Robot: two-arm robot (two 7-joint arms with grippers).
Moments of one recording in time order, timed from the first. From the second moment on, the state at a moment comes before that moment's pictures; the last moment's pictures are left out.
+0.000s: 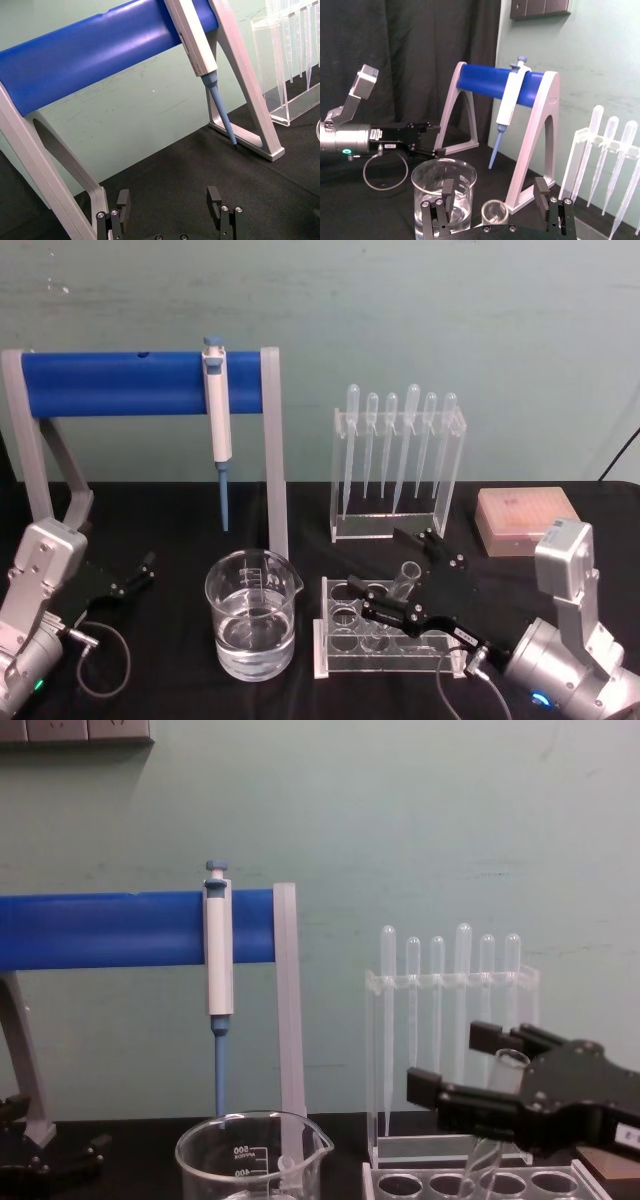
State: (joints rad) left arm -0.20 0.60 0.45 -1.41 -0.25 -0.12 0.03; right arm 0.15 0.47 -0.37 -1.57 0.38 -0.21 0.53
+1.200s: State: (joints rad) left arm -0.20 0.60 0.45 -1.41 -0.25 -0.12 0.03; right arm -0.05 0.40 -0.16 -1.75 0.37 -0.33 0.35
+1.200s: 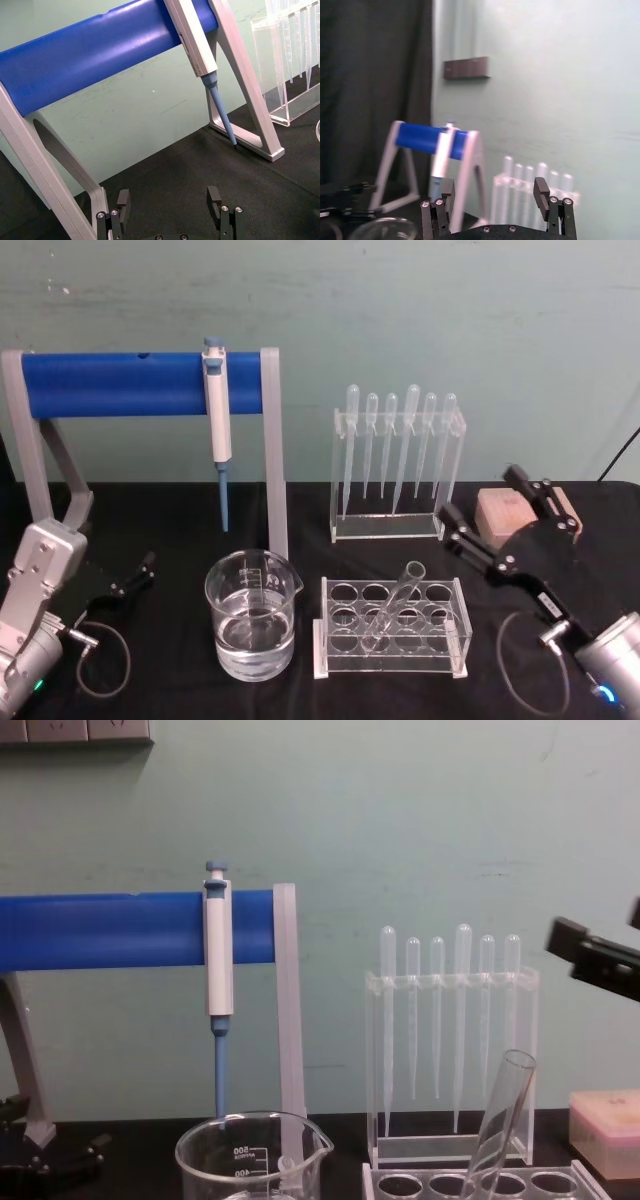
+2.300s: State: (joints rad) left arm -0.20 0.60 0.45 -1.41 -0.25 -0.12 0.03; right arm -0.04 0.28 -0.09 -1.57 0.26 -0.17 0.22
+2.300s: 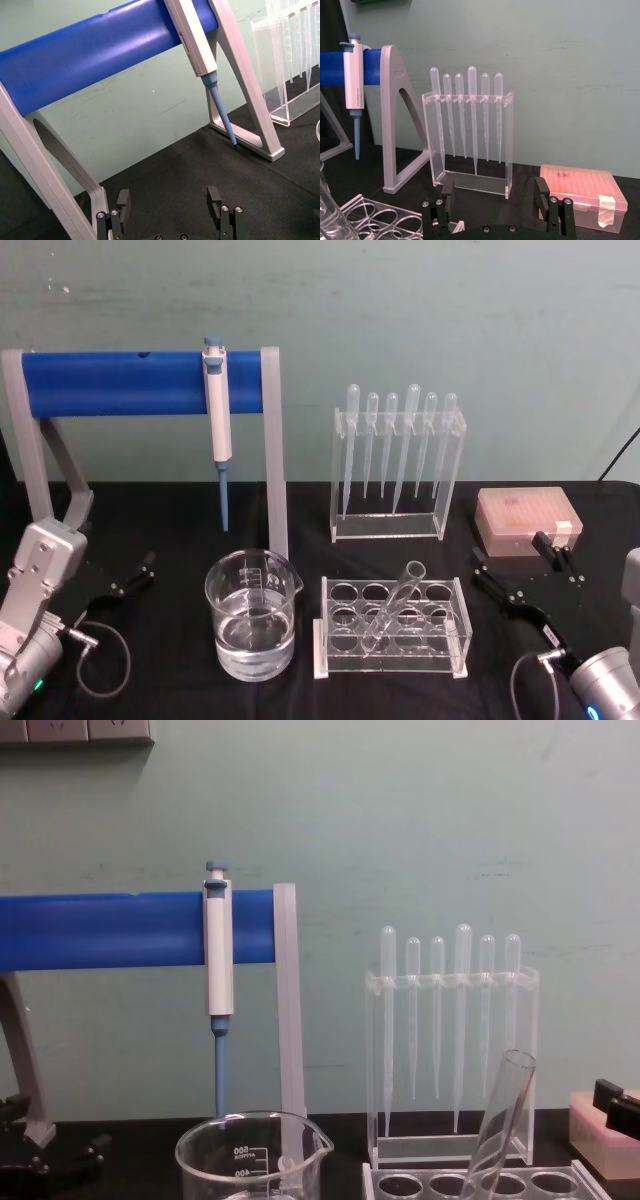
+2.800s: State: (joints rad) left arm -0.20 0.60 0.45 -1.41 -0.25 -0.12 0.03; right arm -0.04 0.28 -0.09 -1.57 0.26 -0.18 0.22
